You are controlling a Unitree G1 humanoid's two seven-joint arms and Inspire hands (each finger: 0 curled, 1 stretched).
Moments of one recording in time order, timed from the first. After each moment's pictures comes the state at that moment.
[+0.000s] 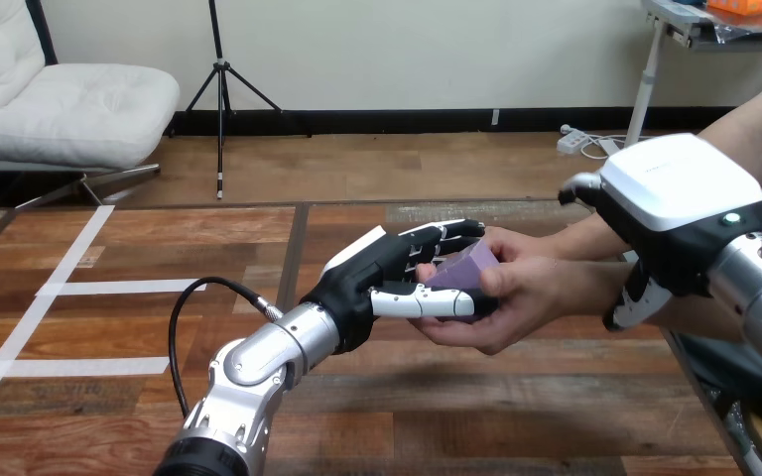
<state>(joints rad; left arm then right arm) -0.59 0.06 -0.08 0.92 0.05 -0.34 -0.50 -0.22 -0.74 0.12 -0.29 -0.97 0.05 0.48</state>
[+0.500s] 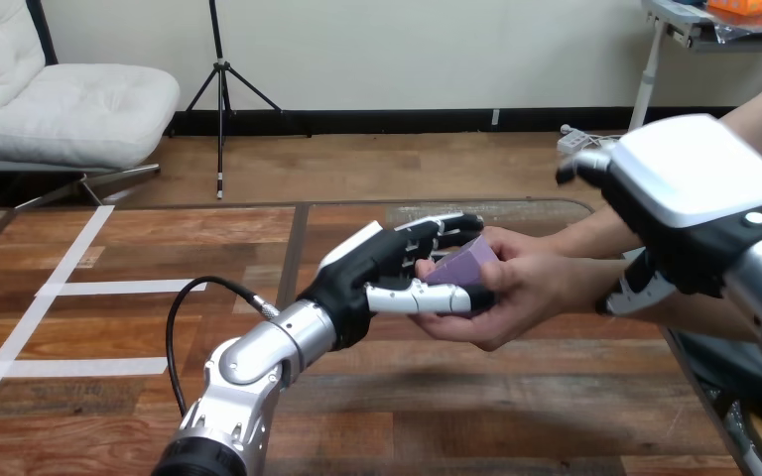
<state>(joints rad) -0.58 0.06 -0.05 0.92 0.00 -0.35 -0.52 -0.13 -0.70 0.04 -0.43 -0.92 0.07 0.38</state>
